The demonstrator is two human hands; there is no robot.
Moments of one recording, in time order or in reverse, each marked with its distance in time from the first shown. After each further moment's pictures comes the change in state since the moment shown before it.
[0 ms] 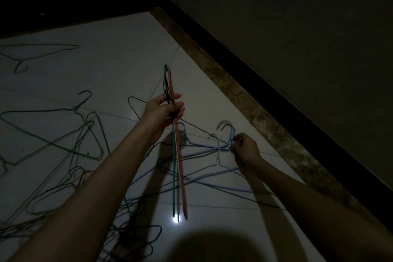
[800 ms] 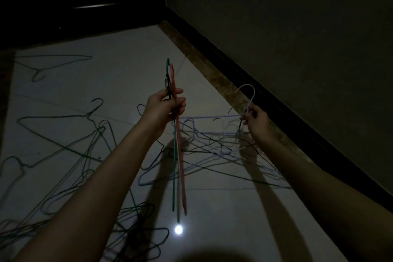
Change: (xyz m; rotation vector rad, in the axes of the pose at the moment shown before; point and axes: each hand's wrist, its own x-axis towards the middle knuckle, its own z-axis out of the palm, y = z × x) left_hand -0.015 0.034 -0.007 0.020 0.003 0.115; right_hand 0.021 -0.074 -0.044 0.389 0.206 -0.185
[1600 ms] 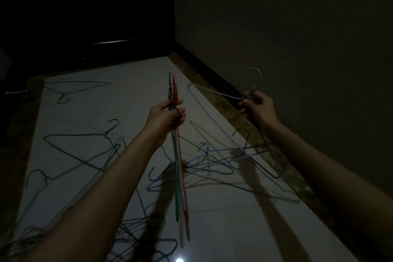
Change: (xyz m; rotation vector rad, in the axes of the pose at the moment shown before) left_hand -0.038 0.048 -0.011 -0.034 0.043 0.074; right_hand -0.016 -0.117 -0.037 0.207 -0.198 -0.203
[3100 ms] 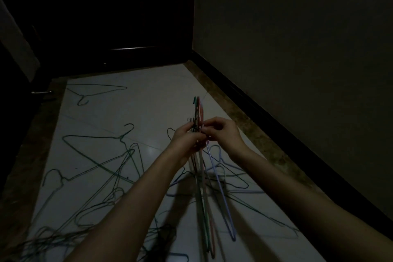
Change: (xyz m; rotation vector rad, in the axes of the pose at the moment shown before) left_hand 0.006 -0.027 -0.004 -0.024 -0.060 -0.142; right_hand -0.044 -0.015 0.123 0.041 -0.285 -0.009
